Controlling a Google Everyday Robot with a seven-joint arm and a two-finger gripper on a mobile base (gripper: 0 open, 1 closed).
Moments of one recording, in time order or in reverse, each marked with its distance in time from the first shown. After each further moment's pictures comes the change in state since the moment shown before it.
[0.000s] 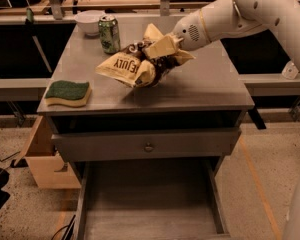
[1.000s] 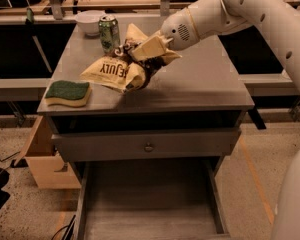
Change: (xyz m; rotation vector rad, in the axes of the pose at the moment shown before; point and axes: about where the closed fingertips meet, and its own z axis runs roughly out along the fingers) arm -0.012 0.036 0.023 -0.143 0.020 -0.106
